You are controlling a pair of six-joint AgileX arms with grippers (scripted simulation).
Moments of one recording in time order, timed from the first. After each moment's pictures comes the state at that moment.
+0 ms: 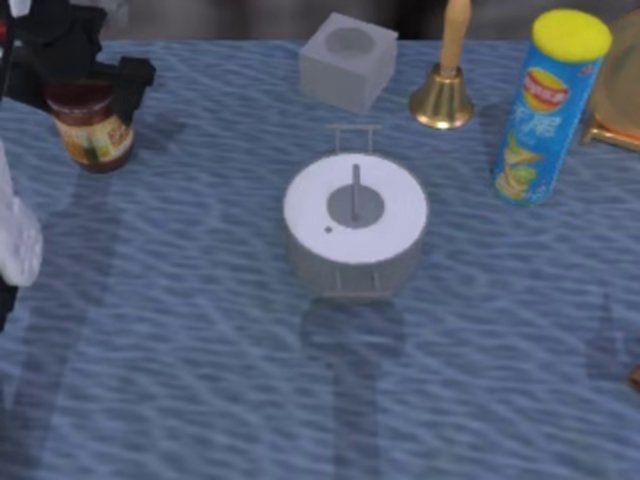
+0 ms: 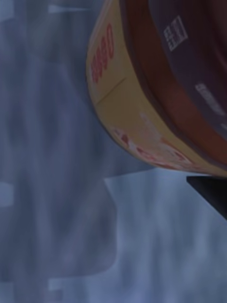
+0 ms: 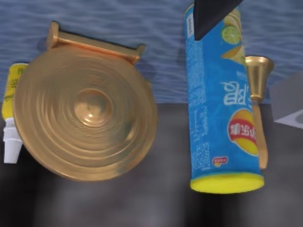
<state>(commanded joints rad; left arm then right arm) -0.05 3.01 3.27 -1.63 0.04 0.15 0.00 0.00 0.00 0.00 0.00 0.00</state>
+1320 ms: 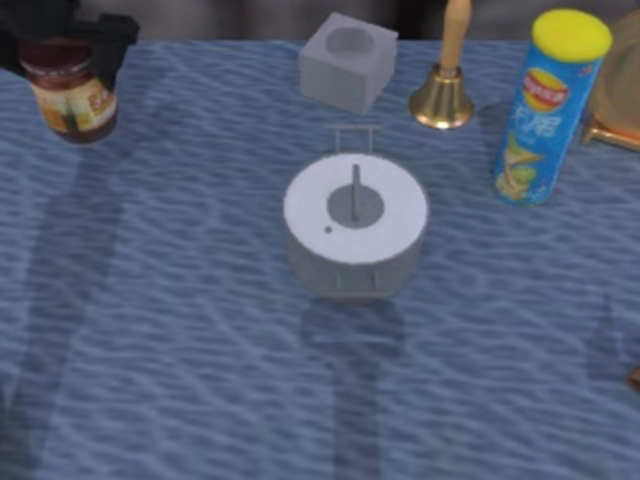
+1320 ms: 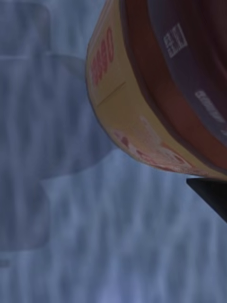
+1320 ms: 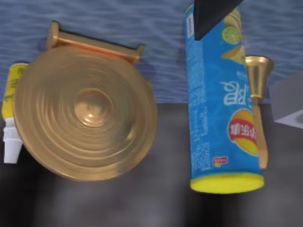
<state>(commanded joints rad) -0.05 2.61 2.71 -1.46 0.04 0.14 0.00 0.00 0.00 0.00 0.00 0.00</state>
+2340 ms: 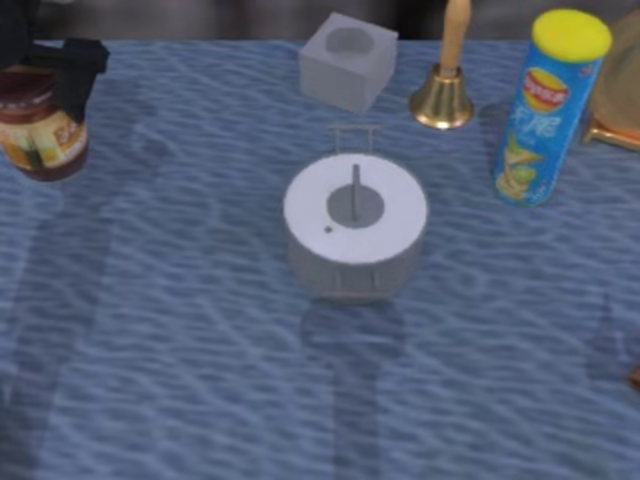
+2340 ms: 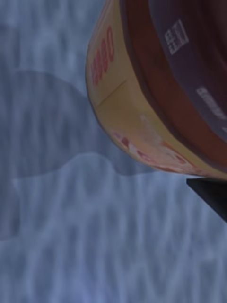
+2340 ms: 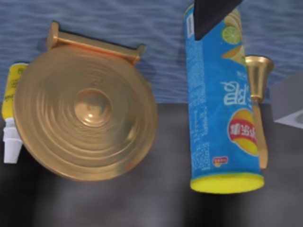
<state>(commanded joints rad) -0.04 2.10 1.97 -1.24 0.03 0.14 0.00 0.00 0.00 0.00 0.00 0.00</state>
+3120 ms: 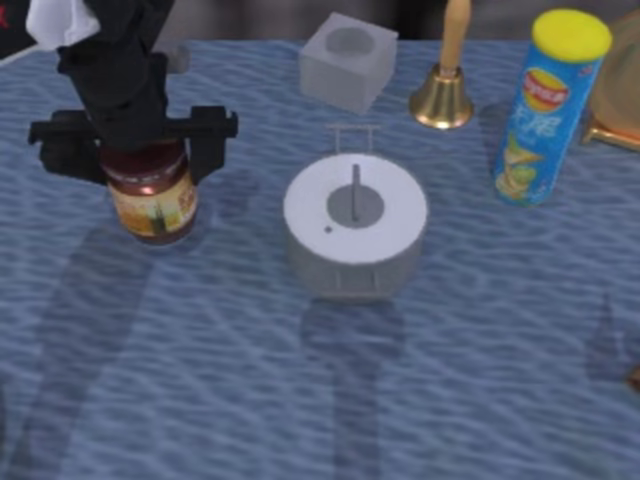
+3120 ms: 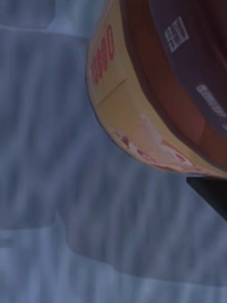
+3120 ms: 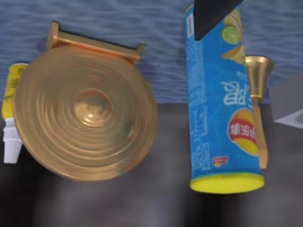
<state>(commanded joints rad) -0.31 2.01 1.64 -1.01 -0.05 -0.30 0.00 0.00 0.00 0.00 0.00 0.00</state>
